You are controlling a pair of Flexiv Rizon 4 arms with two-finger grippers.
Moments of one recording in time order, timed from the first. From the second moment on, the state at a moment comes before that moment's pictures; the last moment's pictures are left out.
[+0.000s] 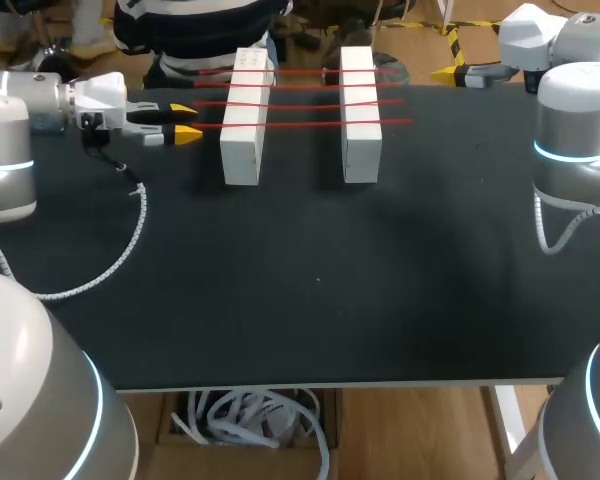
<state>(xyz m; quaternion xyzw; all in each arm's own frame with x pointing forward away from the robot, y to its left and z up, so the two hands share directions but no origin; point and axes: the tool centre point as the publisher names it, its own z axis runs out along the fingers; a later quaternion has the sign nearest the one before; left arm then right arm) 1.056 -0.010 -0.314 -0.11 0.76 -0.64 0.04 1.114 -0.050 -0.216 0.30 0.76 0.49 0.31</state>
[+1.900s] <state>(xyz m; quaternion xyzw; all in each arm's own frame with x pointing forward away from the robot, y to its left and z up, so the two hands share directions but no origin) 1.058 -0.010 -0.320 -0.11 0.75 -0.65 0.04 1.114 -0.050 -0.216 0.30 0.76 0.49 0.31</state>
